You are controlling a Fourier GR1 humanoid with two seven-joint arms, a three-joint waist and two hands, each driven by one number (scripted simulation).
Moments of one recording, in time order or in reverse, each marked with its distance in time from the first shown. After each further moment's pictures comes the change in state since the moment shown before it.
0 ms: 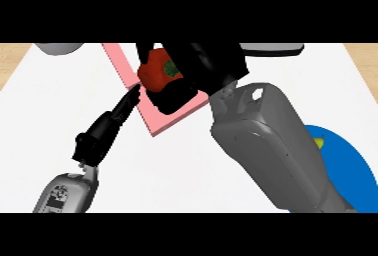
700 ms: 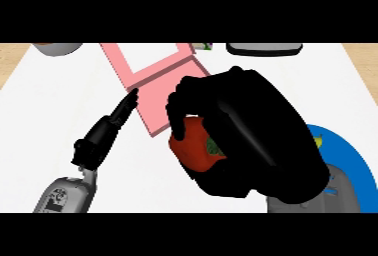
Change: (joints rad) left arm 0.026 0.024 -0.019 0.021 0.017 0.026 -0.053; right arm 0.302 -0.001 0.069 -0.510 0.032 0.259 0.057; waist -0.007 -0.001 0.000
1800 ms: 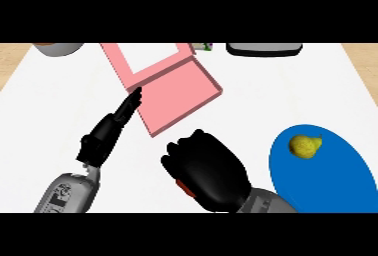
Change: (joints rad) left arm -0.032 0.026 -0.043 0.041 0.036 0.041 -0.007; right arm 0.330 -0.061 0.326 0.185 0.352 -0.169 -0.344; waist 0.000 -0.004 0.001
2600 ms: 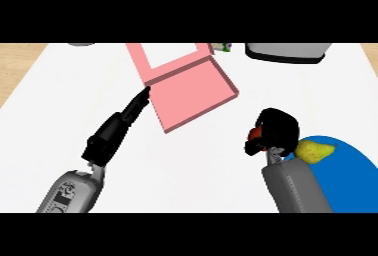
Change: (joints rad) left arm -0.025 0.001 -0.039 -0.014 0.012 -0.018 0.010; right arm 0.064 0.051 -0.519 0.455 0.148 -0.154 0.645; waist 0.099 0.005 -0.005
